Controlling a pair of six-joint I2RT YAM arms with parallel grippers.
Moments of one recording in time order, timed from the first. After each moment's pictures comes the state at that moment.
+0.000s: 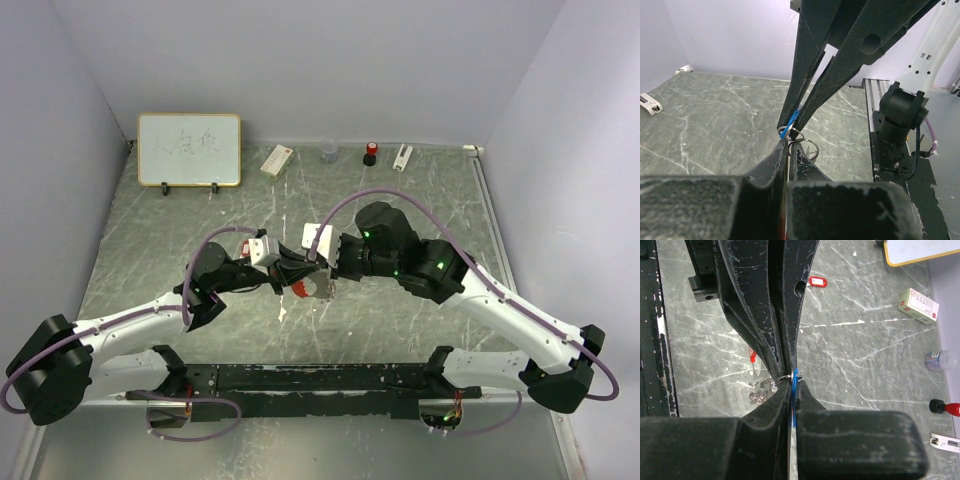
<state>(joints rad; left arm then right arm) -0.81 1.11 0.50 0.81 0.58 -0.08 0.96 1.11 1.24 -0.69 -0.17 -0.57</state>
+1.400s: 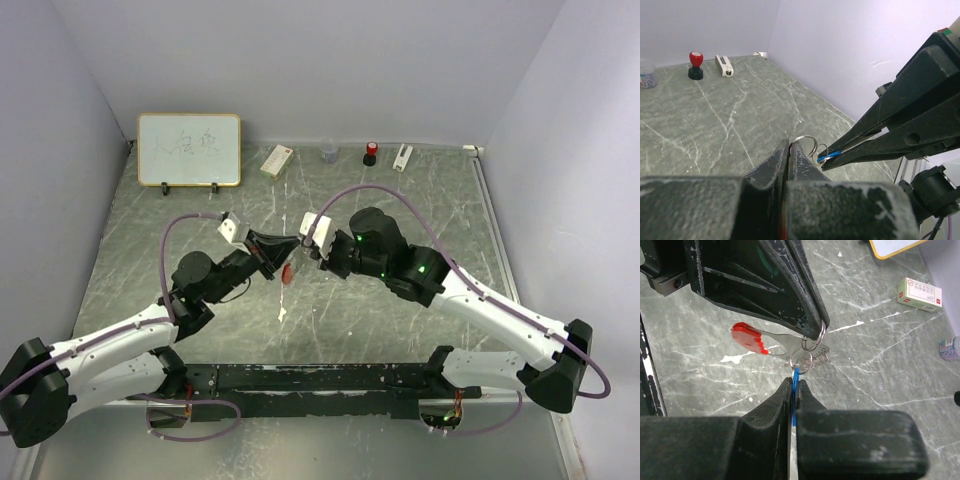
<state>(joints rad) -0.81 0.96 0.45 0.71 0.07 -0.35 0.94 1.12 1.07 -0.43 -0.12 -0.41</state>
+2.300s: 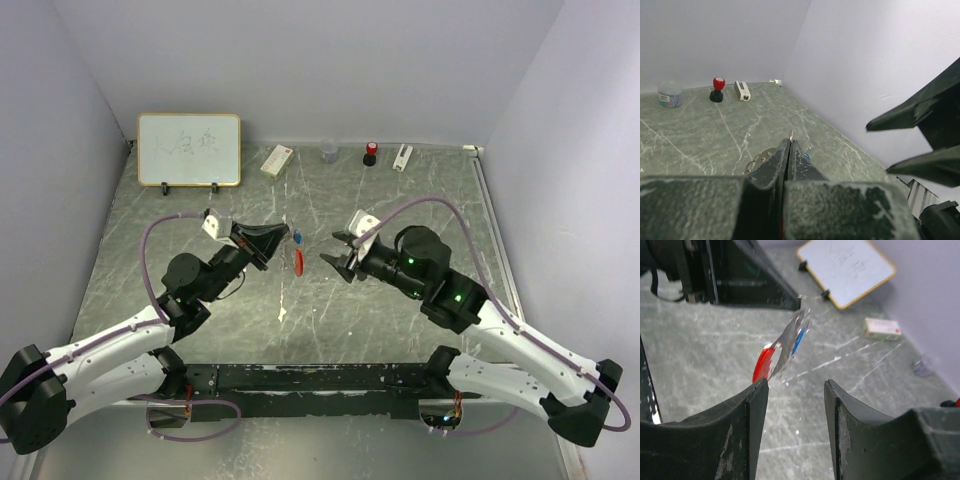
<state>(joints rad) -0.77 0.92 0.43 0.78 -0.01 -0.39 0.90 0.87 0.87 -0.18 -0.12 -0.28</state>
